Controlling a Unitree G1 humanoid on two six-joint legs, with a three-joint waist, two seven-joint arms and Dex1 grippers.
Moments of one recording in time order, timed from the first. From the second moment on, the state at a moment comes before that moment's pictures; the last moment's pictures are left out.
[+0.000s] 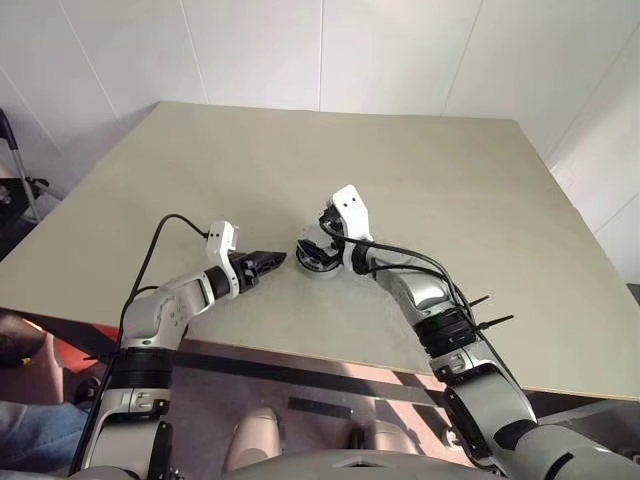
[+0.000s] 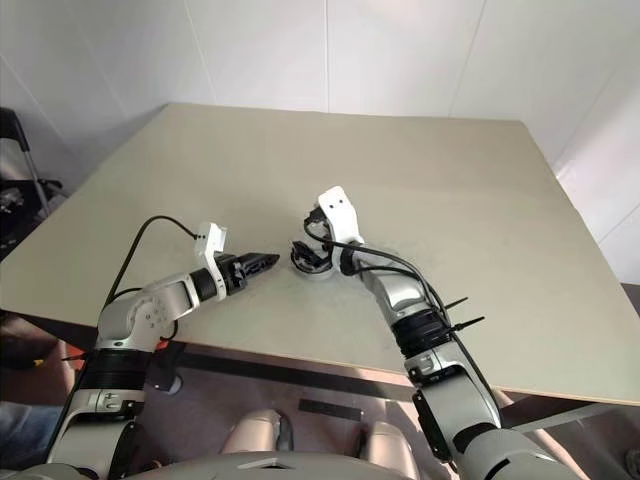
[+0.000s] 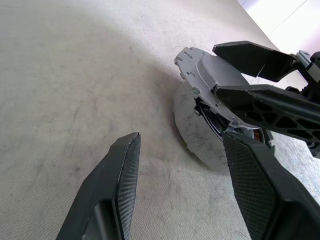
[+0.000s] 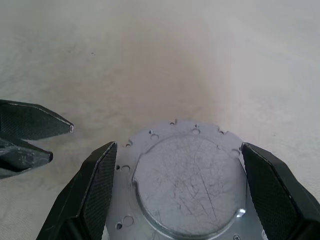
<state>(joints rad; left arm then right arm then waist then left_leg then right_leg) -0.34 0.30 0.12 0.12 -0.56 0.78 -0.62 -0.57 -0.15 0.25 0.30 0.16 0.46 0.43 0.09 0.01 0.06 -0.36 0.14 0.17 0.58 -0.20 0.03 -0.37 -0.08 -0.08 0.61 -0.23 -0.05</state>
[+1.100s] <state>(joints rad) -0.31 0.34 0.17 0.11 -0.59 0.78 -0.63 -0.49 -0.21 0.21 0.19 0.17 0.50 0.59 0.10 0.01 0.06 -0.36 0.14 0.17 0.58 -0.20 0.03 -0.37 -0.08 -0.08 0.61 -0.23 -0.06</state>
